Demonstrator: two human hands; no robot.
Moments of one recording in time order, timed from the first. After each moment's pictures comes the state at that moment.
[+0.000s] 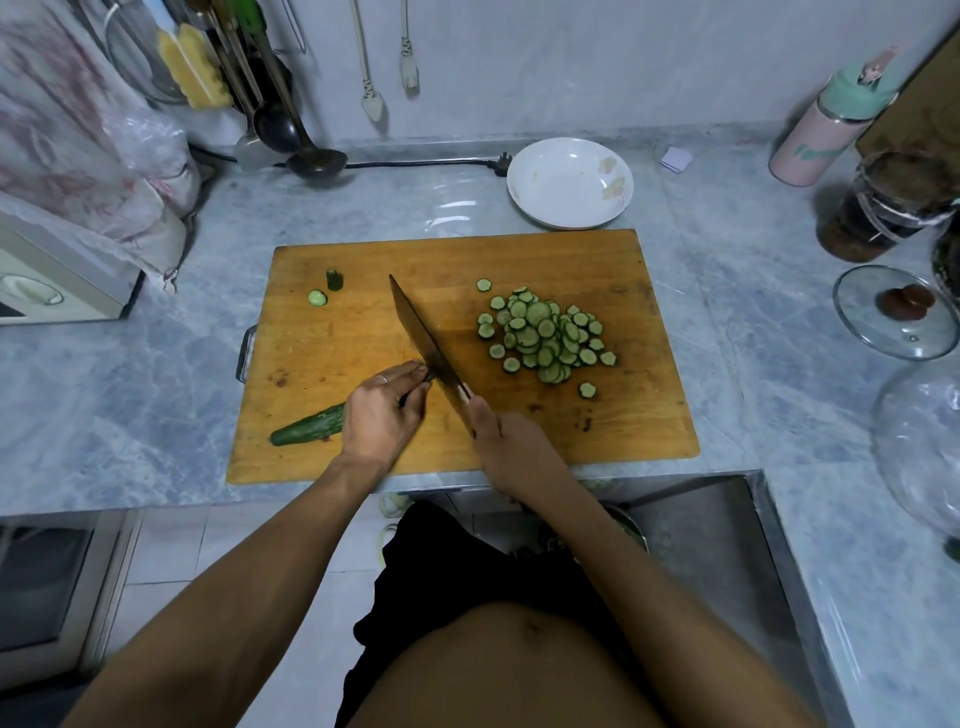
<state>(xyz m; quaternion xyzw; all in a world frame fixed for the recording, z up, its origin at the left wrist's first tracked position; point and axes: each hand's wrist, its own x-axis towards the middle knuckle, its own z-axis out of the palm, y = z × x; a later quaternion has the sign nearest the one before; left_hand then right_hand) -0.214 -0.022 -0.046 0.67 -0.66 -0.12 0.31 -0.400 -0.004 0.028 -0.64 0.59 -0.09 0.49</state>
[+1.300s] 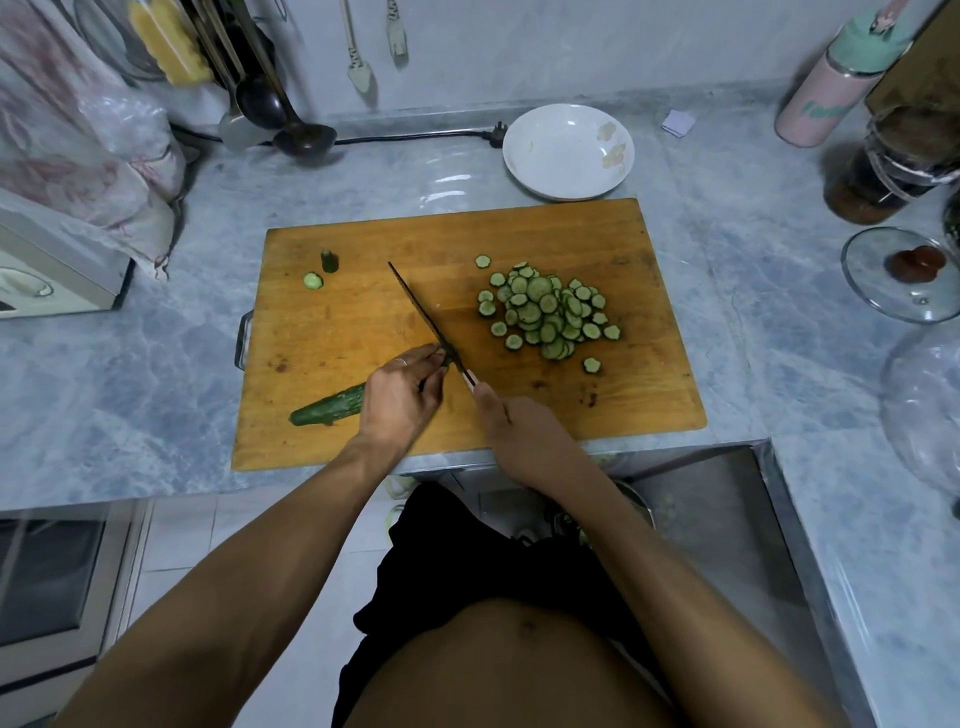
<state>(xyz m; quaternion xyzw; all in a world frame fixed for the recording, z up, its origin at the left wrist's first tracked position) -0.228 -0.024 -0.043 0.65 -0.69 -0.13 0.28 -0.407 0.005 0.039 -0.65 0.57 -0.09 0.49</state>
